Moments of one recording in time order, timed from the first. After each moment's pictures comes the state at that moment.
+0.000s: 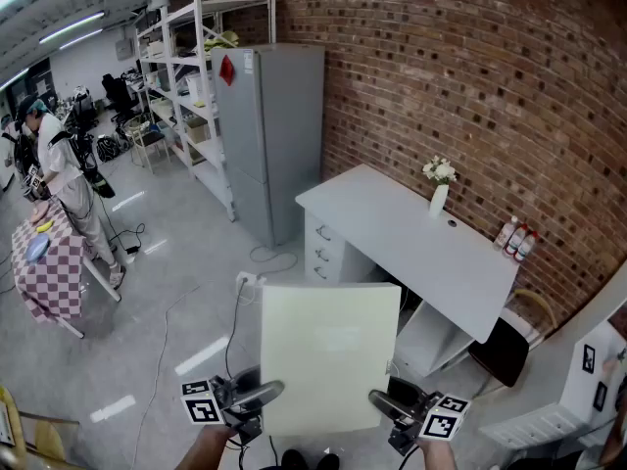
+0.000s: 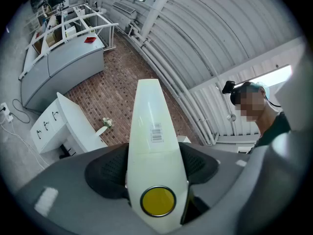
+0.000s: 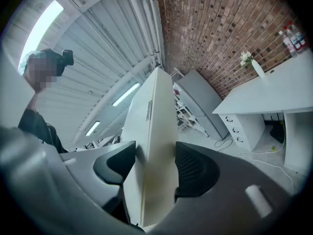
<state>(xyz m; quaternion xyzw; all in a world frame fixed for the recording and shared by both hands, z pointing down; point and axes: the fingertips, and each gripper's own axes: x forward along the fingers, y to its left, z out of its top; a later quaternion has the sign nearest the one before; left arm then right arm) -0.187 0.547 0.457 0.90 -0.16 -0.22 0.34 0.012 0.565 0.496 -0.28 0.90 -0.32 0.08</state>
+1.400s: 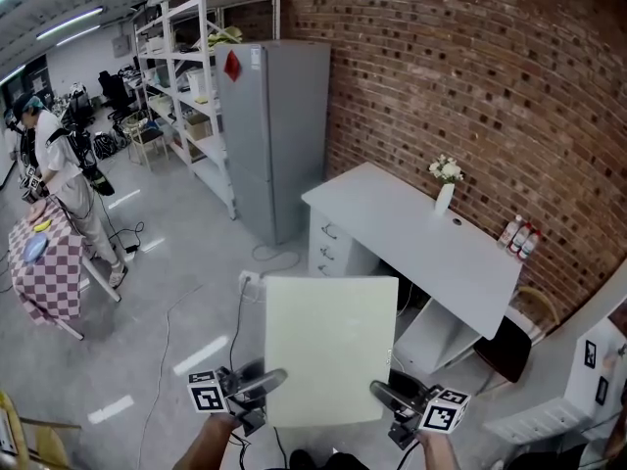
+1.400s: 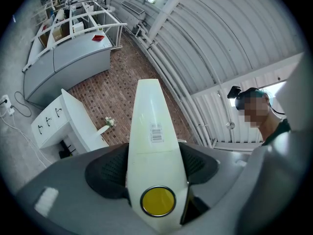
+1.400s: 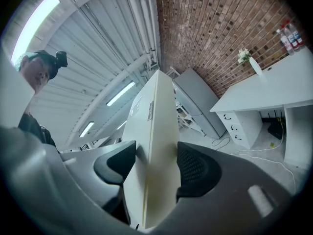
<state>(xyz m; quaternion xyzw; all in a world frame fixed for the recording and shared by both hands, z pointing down) -0.238 0.519 0.477 0.89 -0.14 -0.23 0.37 -0.038 0.545 0.505 -0.30 0.89 -0.33 0.08</state>
